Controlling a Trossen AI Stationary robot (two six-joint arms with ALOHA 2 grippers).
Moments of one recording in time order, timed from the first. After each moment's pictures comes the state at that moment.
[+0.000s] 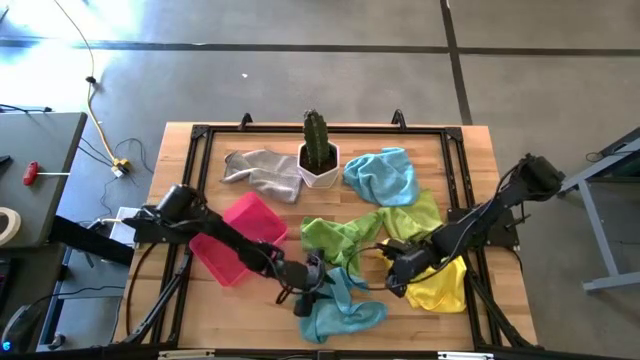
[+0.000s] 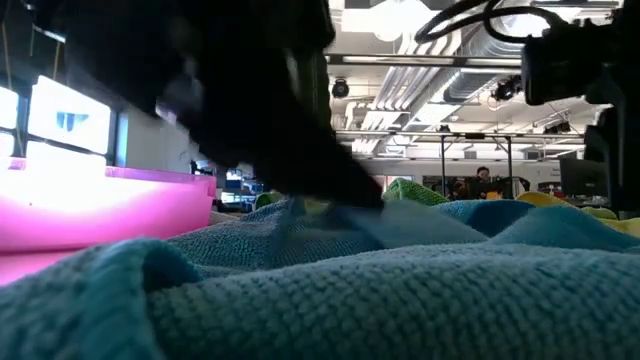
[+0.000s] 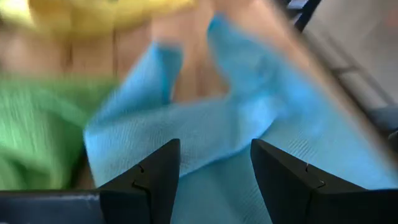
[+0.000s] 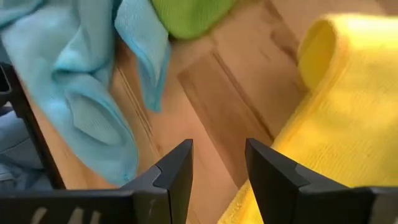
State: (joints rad) left arm -0.33 2.02 0.97 0.48 -0.15 -0.24; right arm 0.58 1.42 0.71 -0.36 0.08 1.15
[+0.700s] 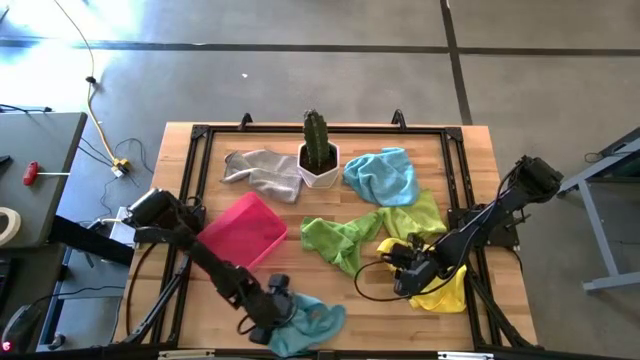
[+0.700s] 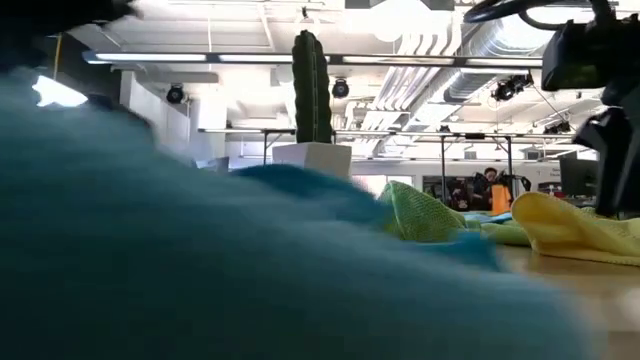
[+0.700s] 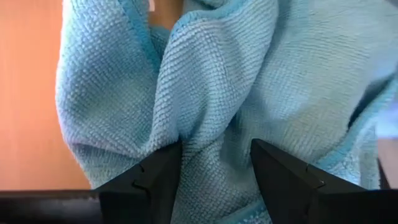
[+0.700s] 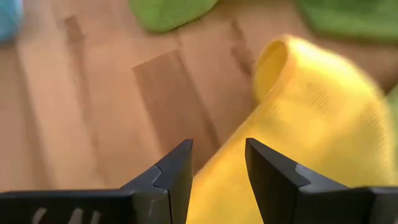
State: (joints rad) left arm -0.62 1.89 0.97 -0.13 -0.11 -0.51; right arm 0.67 1.44 0.71 -0.47 0.33 0.95
